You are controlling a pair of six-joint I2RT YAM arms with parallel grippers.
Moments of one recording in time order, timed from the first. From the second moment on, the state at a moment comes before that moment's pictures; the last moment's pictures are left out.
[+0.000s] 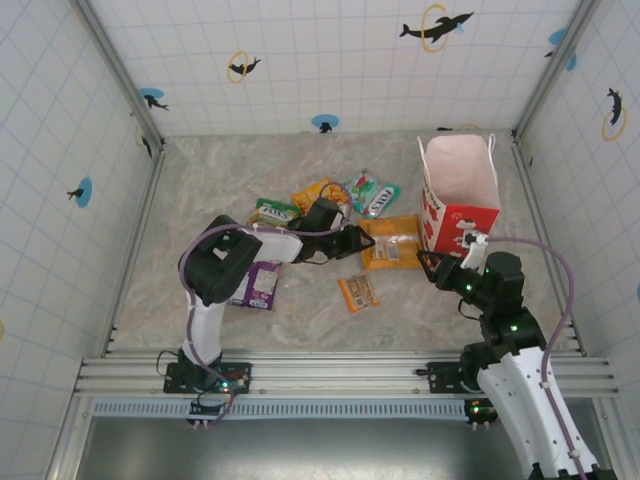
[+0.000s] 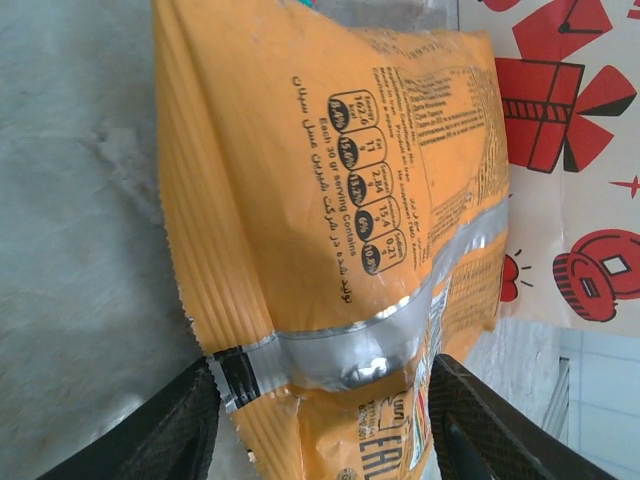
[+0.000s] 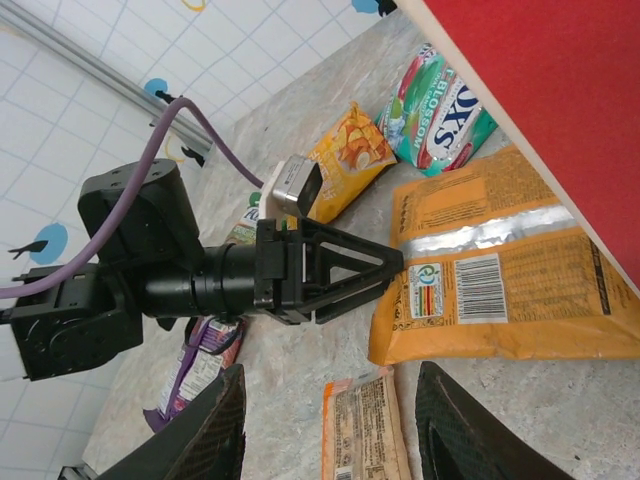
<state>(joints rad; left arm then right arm) -0.73 2.05 1.10 0.24 0.51 -0.87 0.20 0.42 0.39 -0.35 -0.46 0.63</state>
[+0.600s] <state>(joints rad) -0.75 2.07 1.16 0.17 0.48 -0.82 0.20 0.39 0.37 -0.35 -0.46 0.62</state>
